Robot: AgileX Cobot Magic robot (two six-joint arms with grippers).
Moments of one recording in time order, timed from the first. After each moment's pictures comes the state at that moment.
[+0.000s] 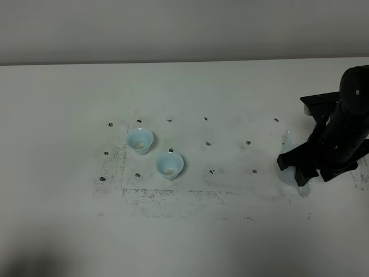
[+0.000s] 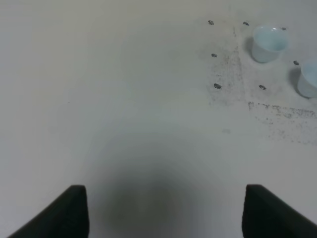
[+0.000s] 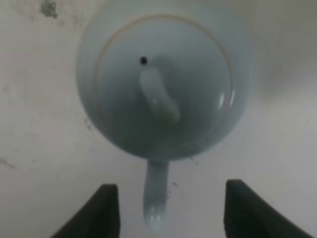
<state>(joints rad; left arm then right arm) 0.10 0.00 -0.46 -0.12 1.06 0.02 0.21 1.79 -1.10 0.06 0.91 0.00</state>
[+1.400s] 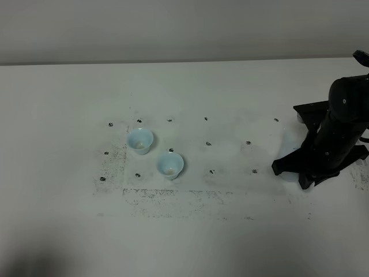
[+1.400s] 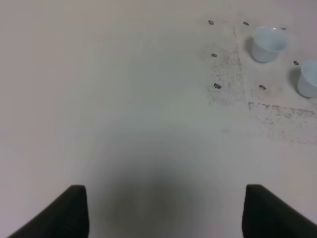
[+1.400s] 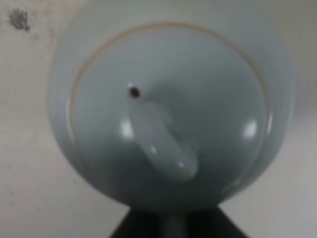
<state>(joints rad) 0.10 0.00 -0.46 -0.12 1.06 0.02 0.21 1.87 -1.10 0.06 0.84 -0.01</state>
